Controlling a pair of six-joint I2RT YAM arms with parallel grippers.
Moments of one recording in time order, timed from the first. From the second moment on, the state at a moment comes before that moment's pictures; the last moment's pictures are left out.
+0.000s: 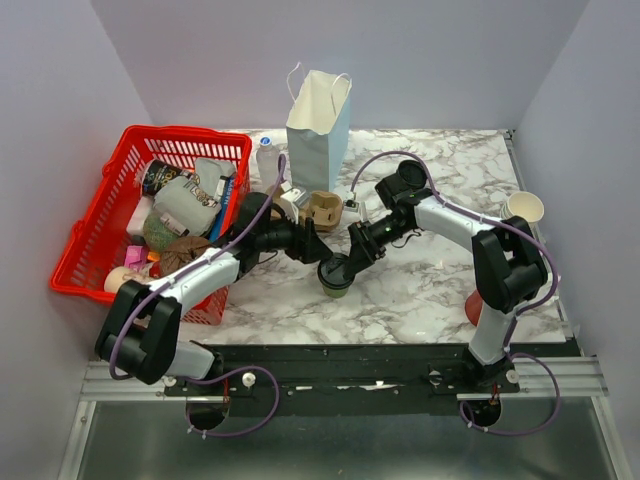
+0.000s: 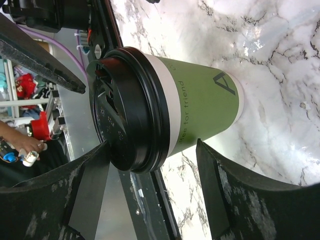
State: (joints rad) left arm -0.45 1.39 0.74 0.18 0.71 -0.33; right arm 0.48 1.85 1.26 -0.71 -1.02 -0.19
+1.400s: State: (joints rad) left arm -0.48 1.39 0.79 -0.02 0.55 -0.28; right arm 0.44 1.89 1.27 -0.68 -1.11 -0.11
